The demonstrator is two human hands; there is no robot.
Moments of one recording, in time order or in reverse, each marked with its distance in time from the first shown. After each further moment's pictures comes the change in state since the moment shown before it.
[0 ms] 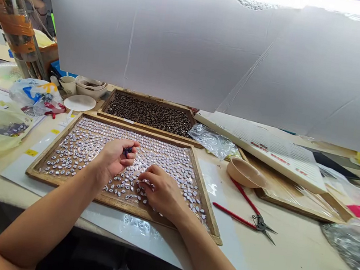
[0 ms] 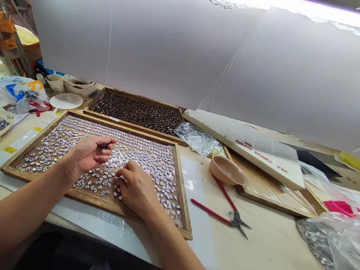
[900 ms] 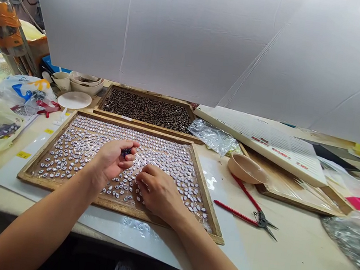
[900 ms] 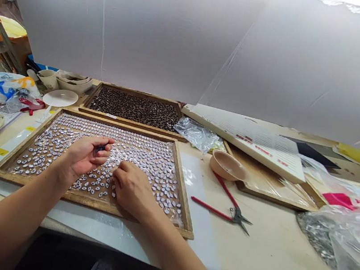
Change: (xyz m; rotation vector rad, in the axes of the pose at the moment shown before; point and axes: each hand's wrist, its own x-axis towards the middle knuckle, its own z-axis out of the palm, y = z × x) left_hand -0.003 -0.002 0.002 -0.010 -0.022 -0.026; right_hand 0.003 -0.007 0.004 -0.154 0.026 -0.086
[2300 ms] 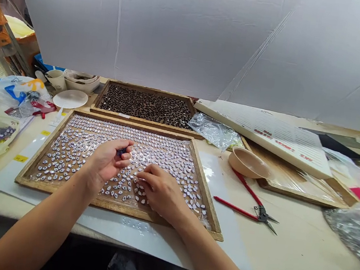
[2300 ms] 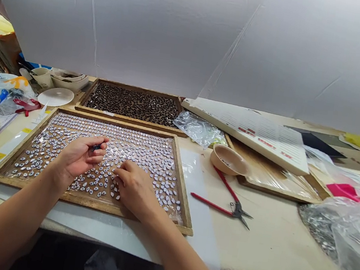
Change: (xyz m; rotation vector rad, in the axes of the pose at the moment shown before) left_hand 0.000 0.002 0.001 -0.029 0.065 -0.001; right_hand -0.005 0.008 -0.002 0.129 0.018 0.086
